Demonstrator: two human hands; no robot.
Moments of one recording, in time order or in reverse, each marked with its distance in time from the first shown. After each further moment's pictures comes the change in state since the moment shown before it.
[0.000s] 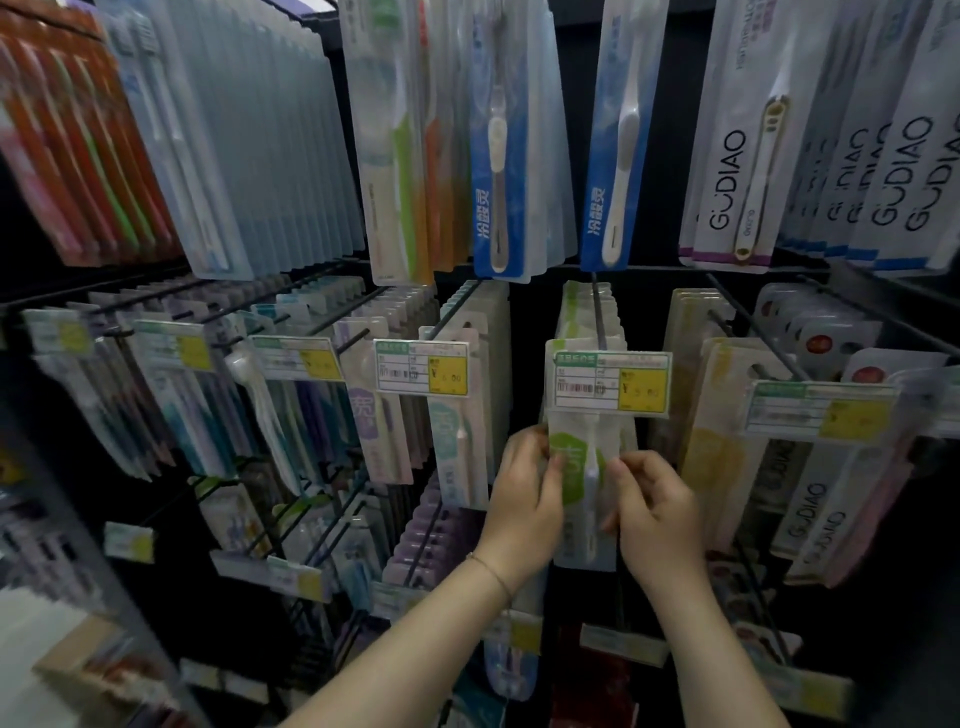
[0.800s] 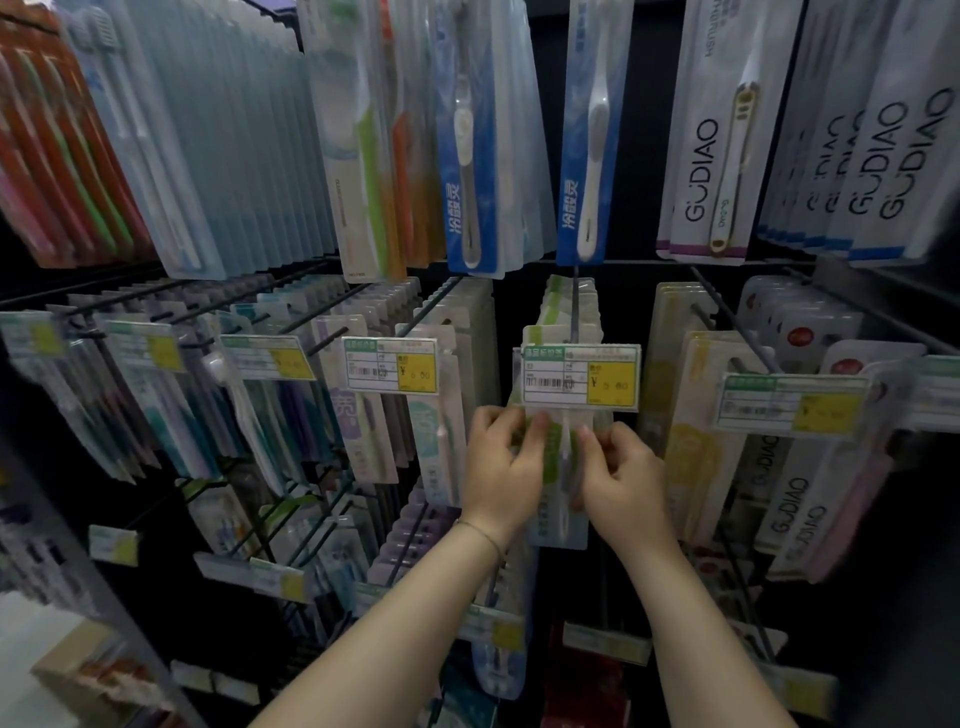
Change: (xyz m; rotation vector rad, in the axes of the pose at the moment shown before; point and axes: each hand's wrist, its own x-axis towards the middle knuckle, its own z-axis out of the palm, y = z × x) left_hand 0.025 0.014 0.001 -0.012 0.144 -0.131; right_hand 0.029 0.006 0.006 -0.139 0.020 -0.069
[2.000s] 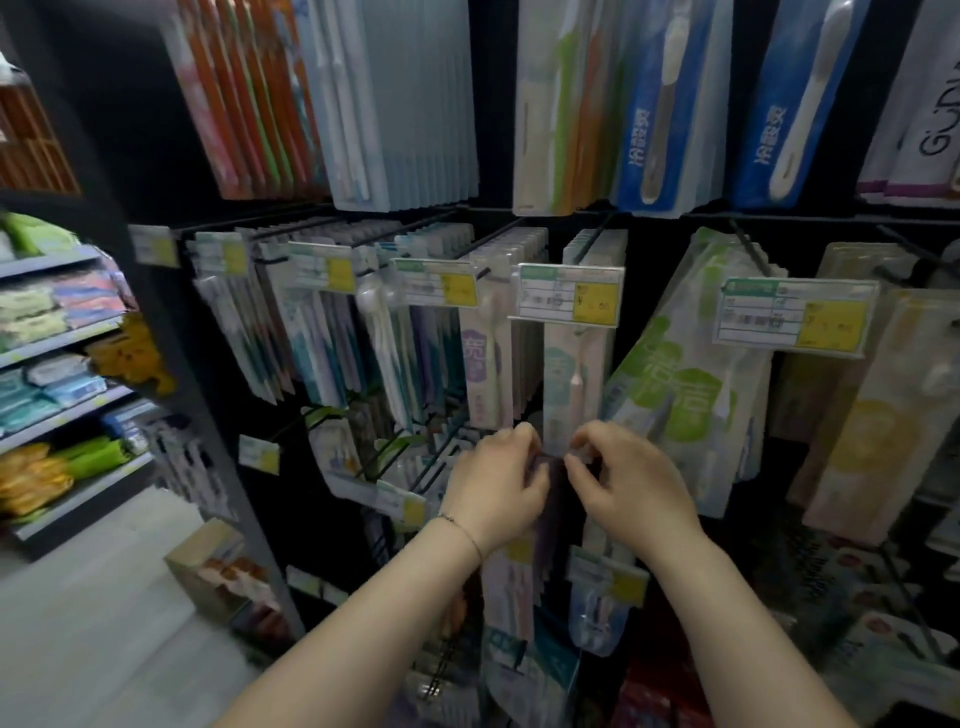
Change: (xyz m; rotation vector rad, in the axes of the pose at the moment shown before) left_hand -0.043 -0.061 -0.126 0.759 -0.232 0.106; right_hand -0.048 -0.018 0.079 -0.515 -0.400 -0.386
